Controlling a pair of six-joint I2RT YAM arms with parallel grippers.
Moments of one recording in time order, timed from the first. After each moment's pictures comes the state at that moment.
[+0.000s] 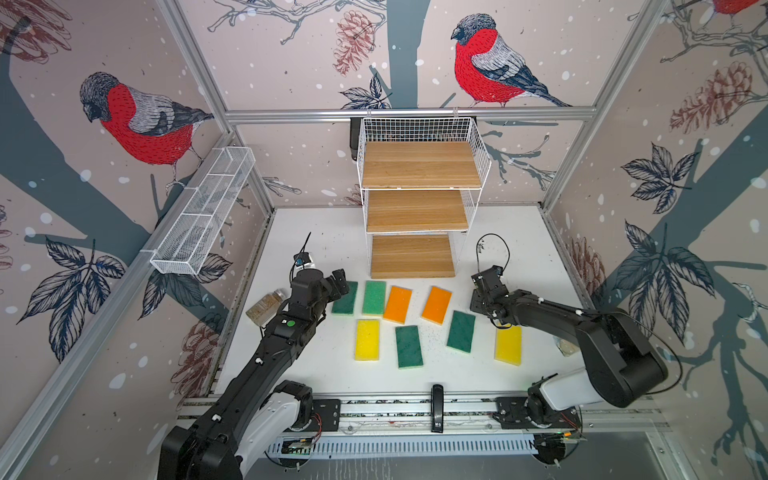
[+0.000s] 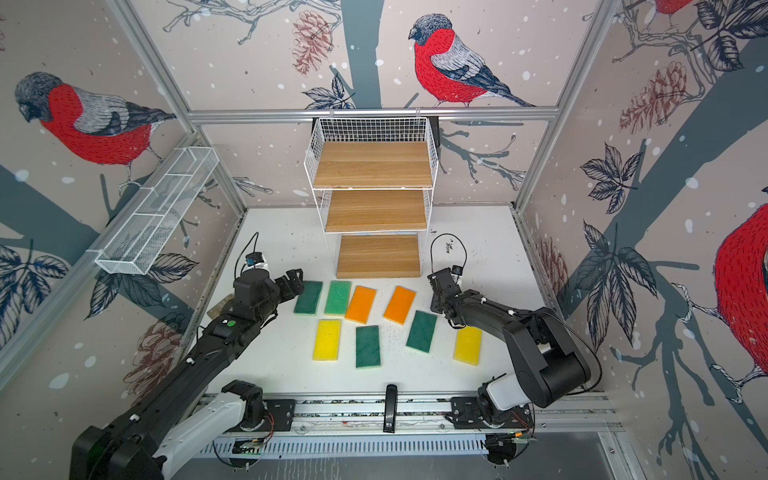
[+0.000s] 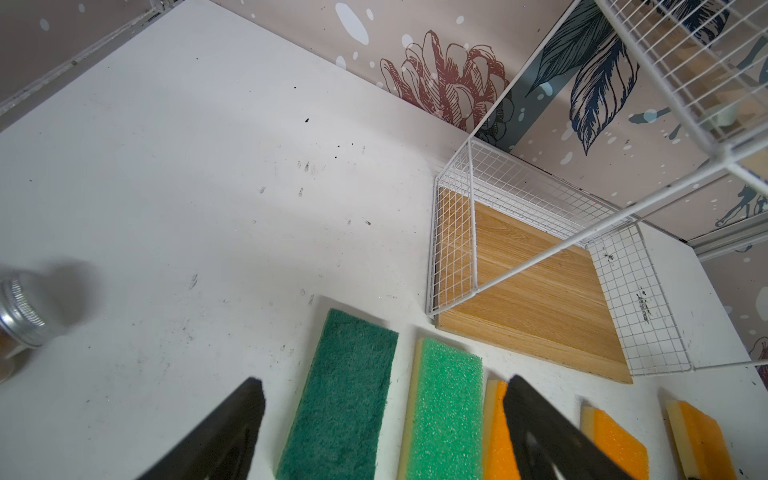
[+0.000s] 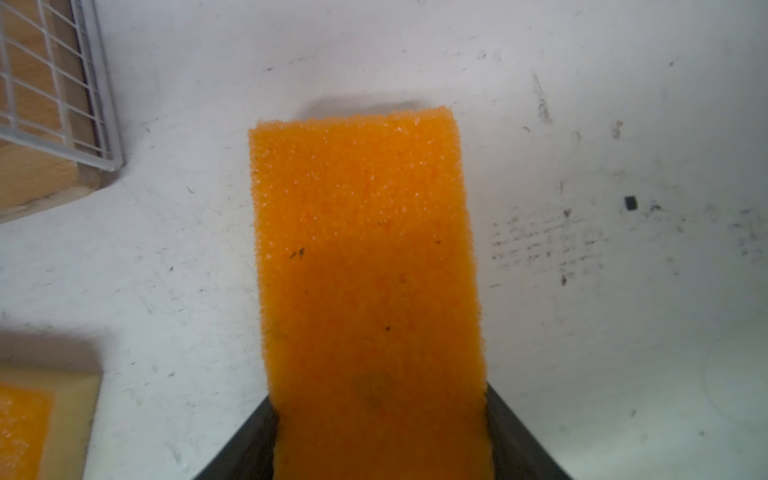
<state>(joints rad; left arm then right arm) -0.28 0.91 0.57 -0.18 -0.15 -0.54 0.50 1.46 0.64 -0.29 0.33 0.60</state>
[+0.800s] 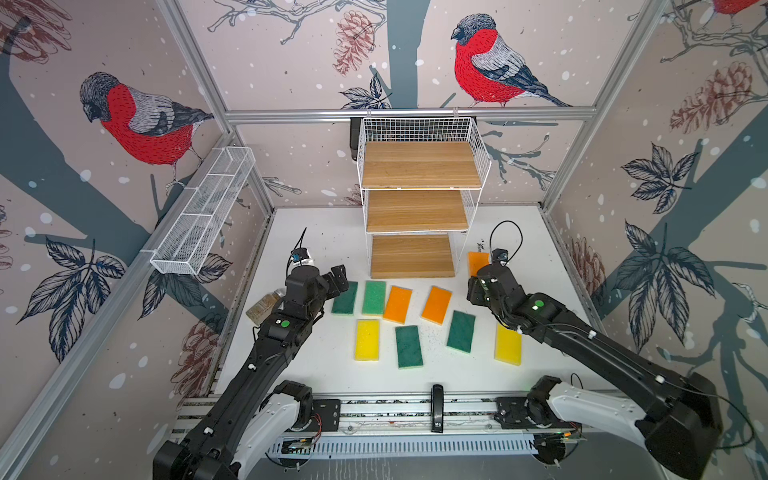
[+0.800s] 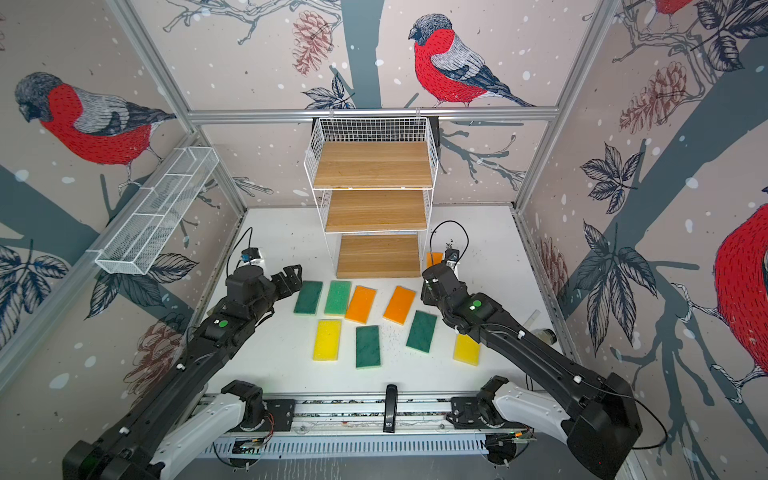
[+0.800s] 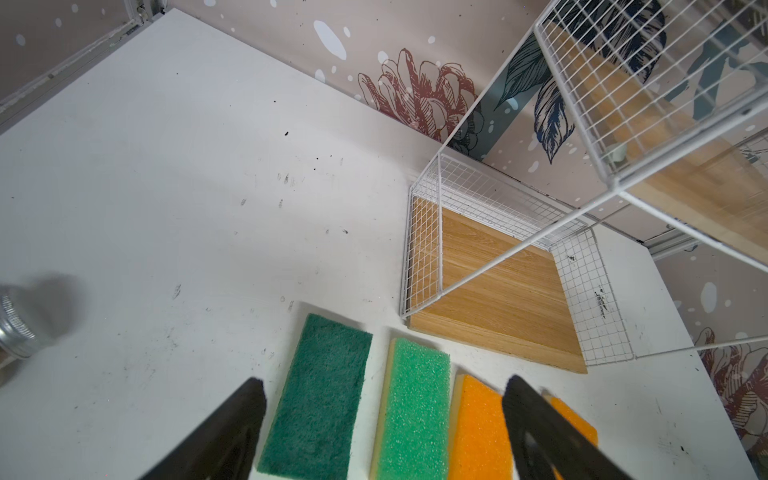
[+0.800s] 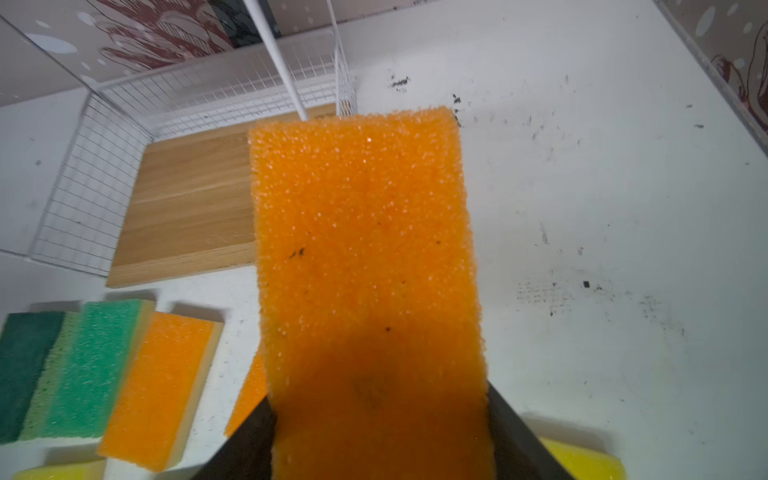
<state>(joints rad) -0.28 0.85 0.64 -0.26 -0.11 -0.55 0.76 1.04 0.85 -0.57 0.45 0.60</state>
